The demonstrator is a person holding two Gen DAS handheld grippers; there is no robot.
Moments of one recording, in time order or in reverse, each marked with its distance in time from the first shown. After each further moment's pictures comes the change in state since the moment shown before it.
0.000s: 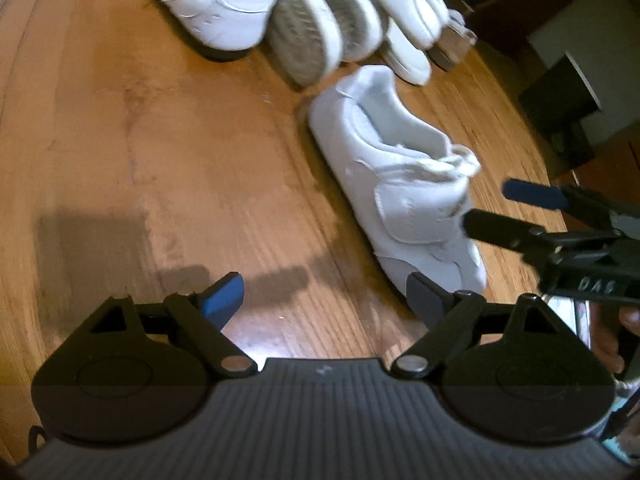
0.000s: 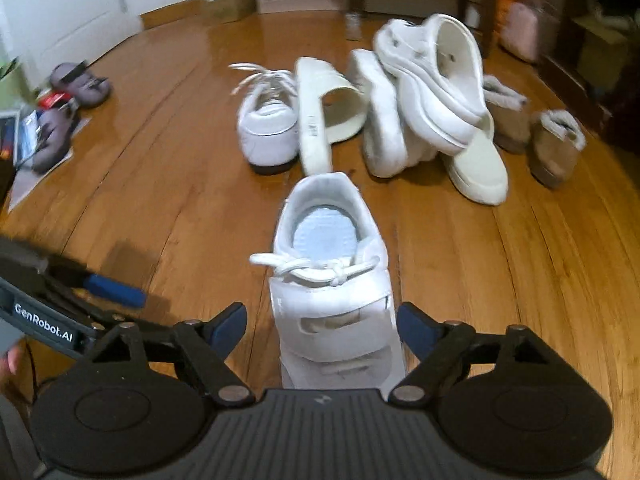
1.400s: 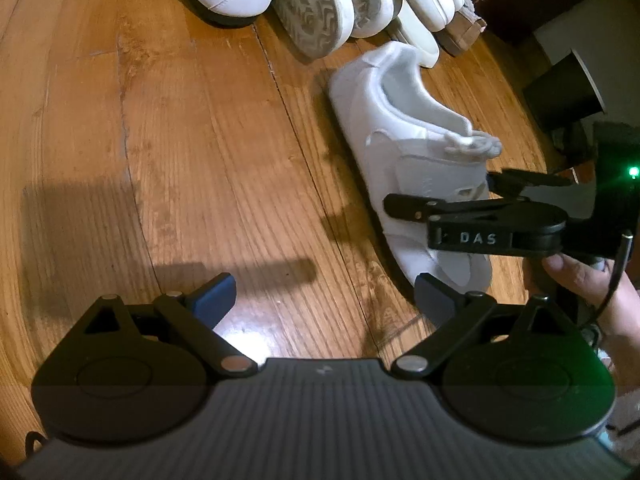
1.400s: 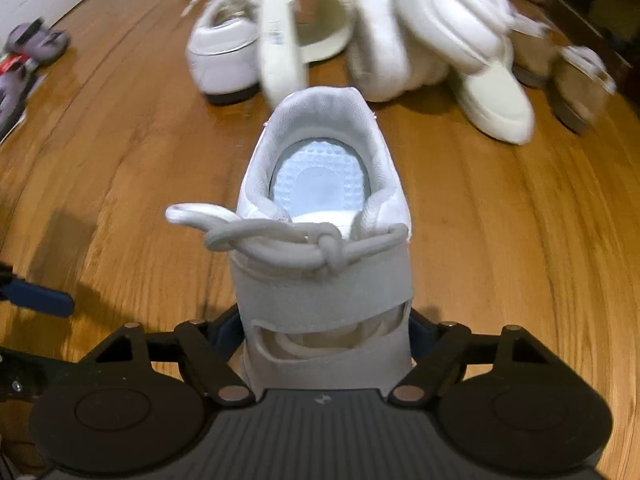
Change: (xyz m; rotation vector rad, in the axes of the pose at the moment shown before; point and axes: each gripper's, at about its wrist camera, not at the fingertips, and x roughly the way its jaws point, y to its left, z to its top) left arm 0.021 0.025 -0.009 -0.127 0.089 -0.037; right arm 0.077 -0.018 0.002 0.049 0.202 -0.036
